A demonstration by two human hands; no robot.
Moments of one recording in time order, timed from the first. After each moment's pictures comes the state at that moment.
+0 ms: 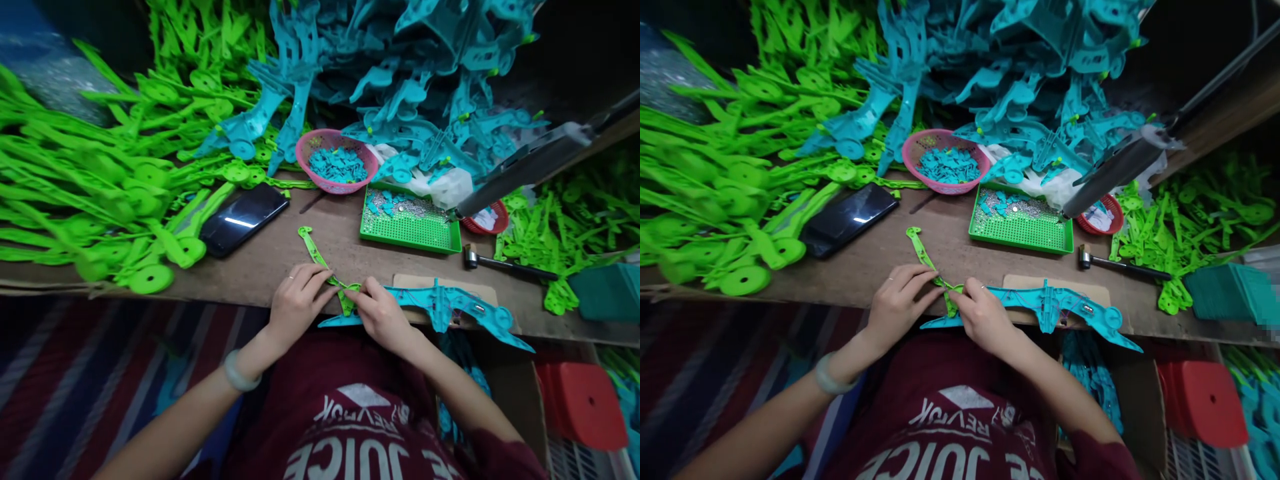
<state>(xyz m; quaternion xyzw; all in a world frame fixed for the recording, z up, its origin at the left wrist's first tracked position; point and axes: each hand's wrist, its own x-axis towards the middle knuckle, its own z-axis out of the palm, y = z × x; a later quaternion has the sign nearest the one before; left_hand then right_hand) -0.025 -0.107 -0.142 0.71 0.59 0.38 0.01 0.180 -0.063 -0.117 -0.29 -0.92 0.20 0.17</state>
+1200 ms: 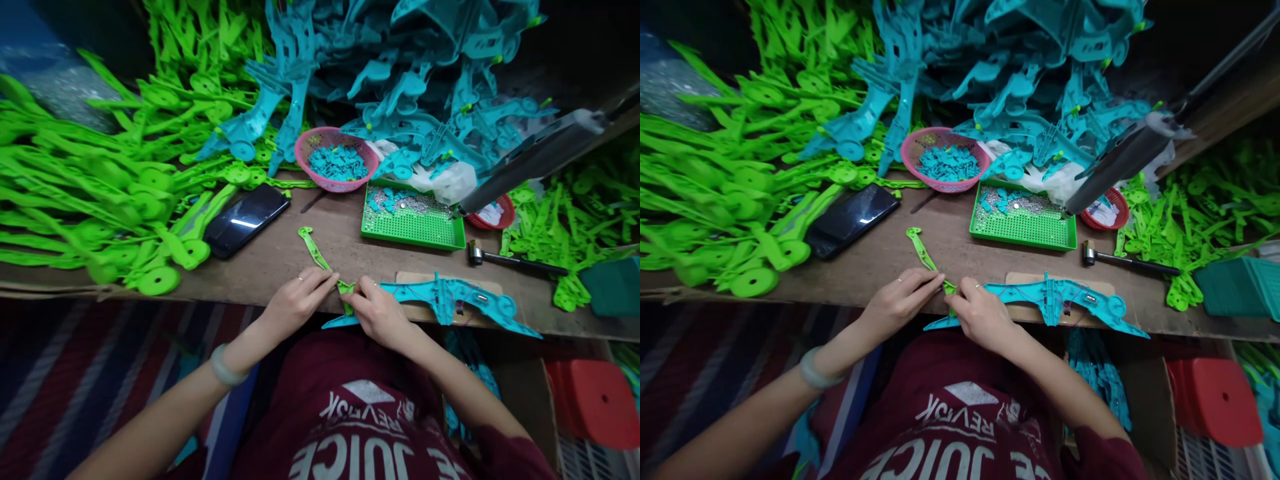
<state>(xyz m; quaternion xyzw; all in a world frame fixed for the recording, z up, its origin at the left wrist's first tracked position) -0.053 -0.107 -0.147 0.84 0.47 0.28 0.00 0.174 -0.062 -0.116 -0.27 -0.94 0.17 0.13</state>
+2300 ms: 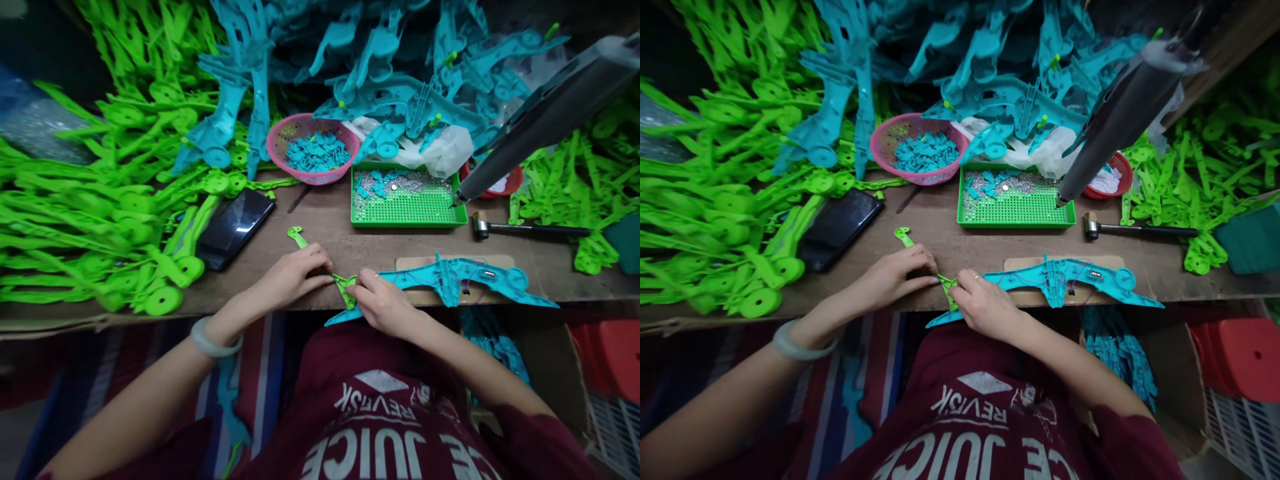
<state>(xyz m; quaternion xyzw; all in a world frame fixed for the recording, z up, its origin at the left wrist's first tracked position) -0.071 -0.050 -0.110 0.82 0.45 0.18 0.29 0.178 -0.062 -0.119 -0.26 -0.93 0.16 0.19</state>
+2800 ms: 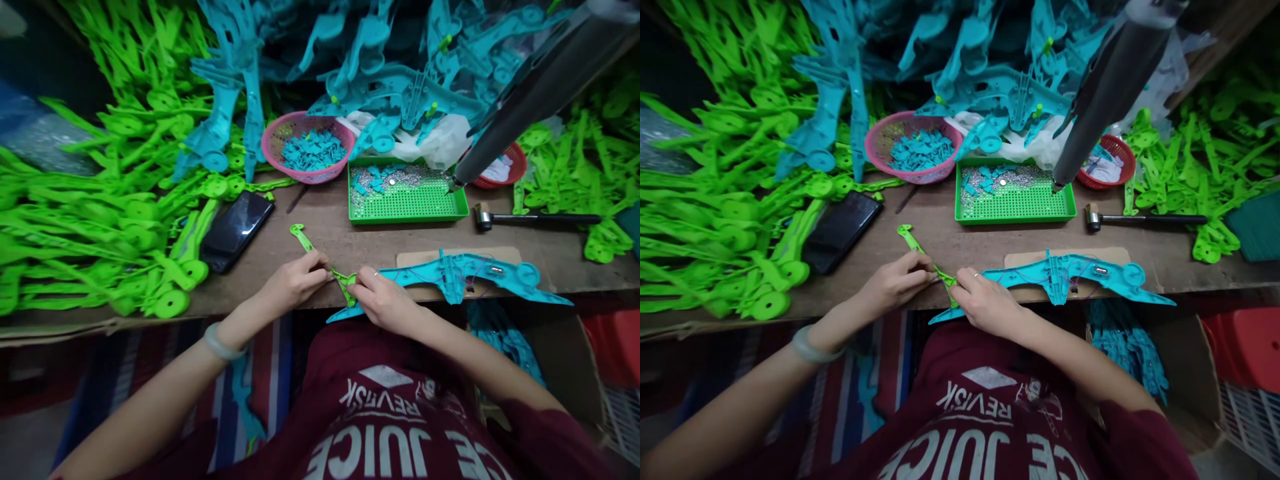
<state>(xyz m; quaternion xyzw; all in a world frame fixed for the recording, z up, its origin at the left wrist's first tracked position) -0.072 -0.063 -0.123 0.89 0.39 0.23 0.10 0.178 -0.064 -0.119 -0.26 -0.94 0.14 0.18</state>
